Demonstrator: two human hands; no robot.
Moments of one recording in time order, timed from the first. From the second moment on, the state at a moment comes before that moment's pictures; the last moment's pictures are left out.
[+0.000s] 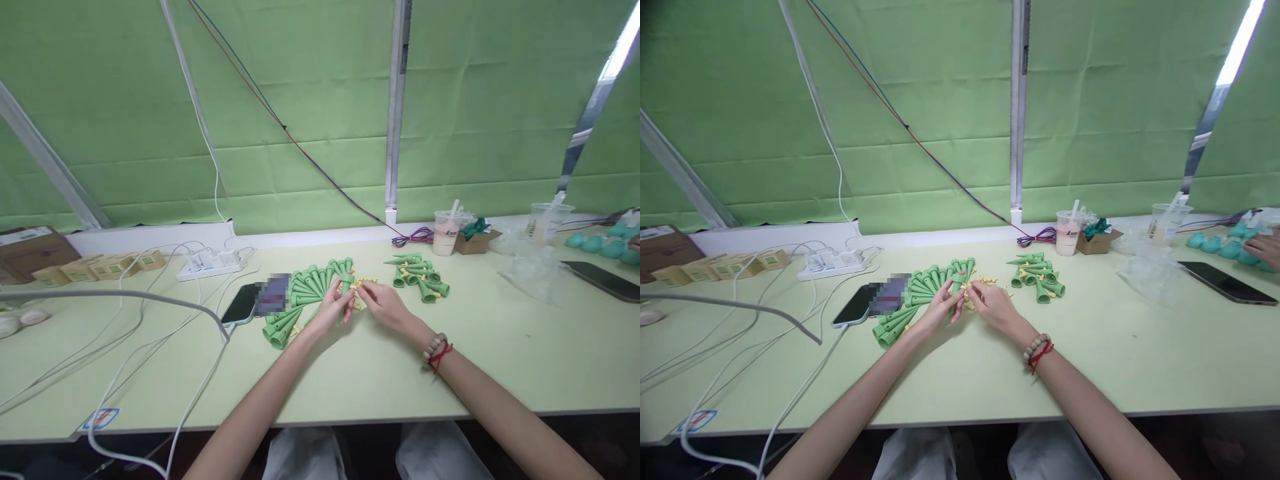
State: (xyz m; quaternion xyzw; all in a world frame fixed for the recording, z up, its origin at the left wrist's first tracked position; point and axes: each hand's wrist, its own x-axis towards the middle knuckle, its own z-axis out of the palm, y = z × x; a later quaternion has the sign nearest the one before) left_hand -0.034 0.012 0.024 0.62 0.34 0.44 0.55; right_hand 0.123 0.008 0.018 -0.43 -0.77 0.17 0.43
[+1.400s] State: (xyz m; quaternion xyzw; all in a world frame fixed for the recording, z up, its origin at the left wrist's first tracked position) left_hand -0.039 0.021 0.015 0.72 0.46 0.46 0.25; right_hand 0.167 0.042 0.024 -0.52 -0.49 0.17 0.68
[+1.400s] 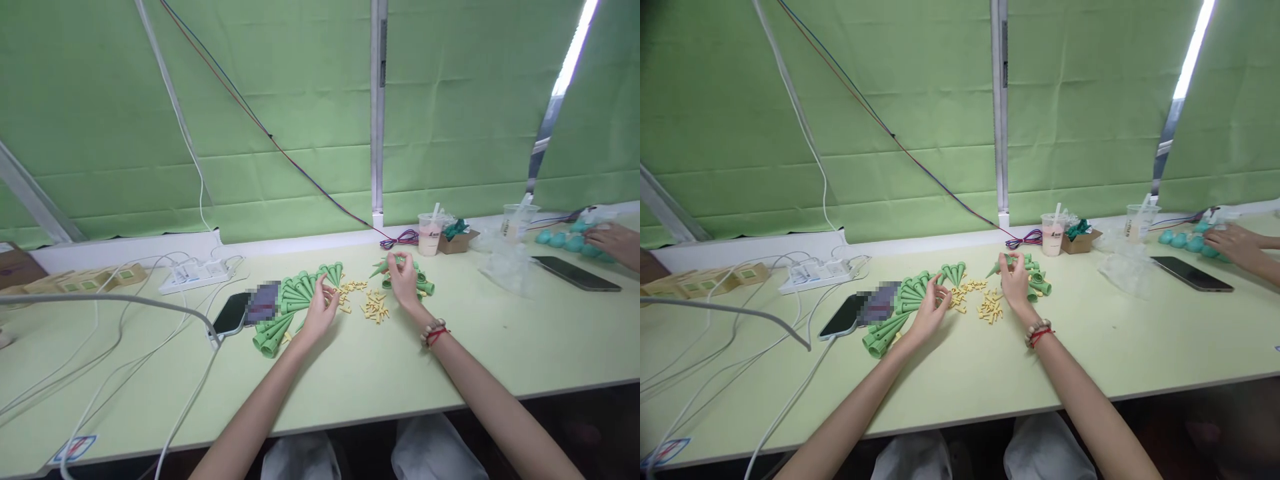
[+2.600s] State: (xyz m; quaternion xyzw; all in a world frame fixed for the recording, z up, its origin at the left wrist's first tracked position) left_hand -0.054 0.037 0.004 0.72 0.48 0.48 0.10; right_hand 0.169 0.050 -0.008 -0.54 -0.72 -0.04 0.43
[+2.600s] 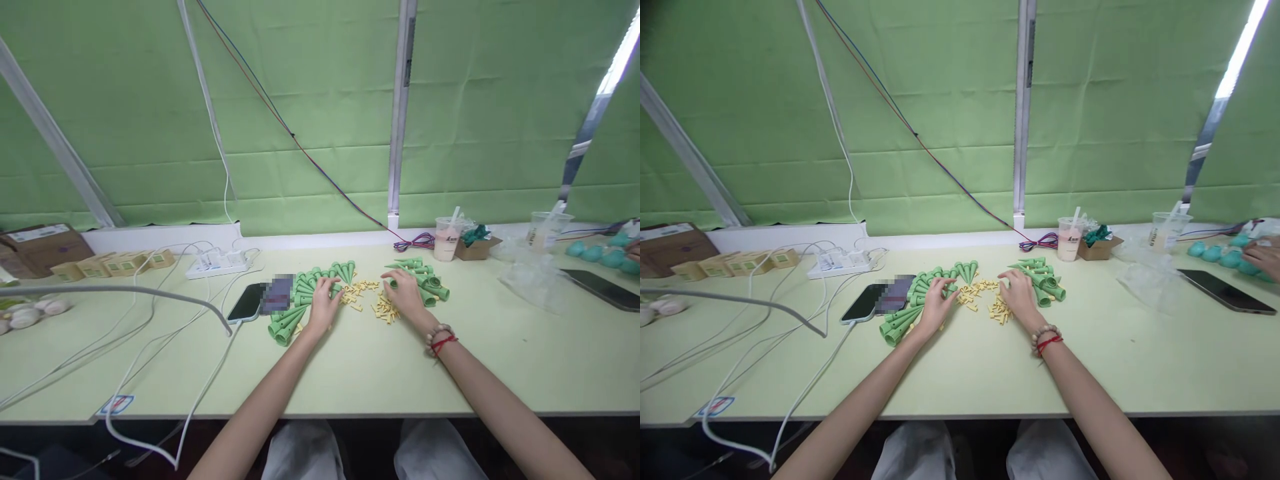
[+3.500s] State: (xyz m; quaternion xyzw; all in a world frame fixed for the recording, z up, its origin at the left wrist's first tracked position) left_hand -0.050 0.032 0.029 0.46 0.47 0.70 0.28; right_hand 0.083 -0.018 -0.003 -0.28 -0.91 0.12 0.28
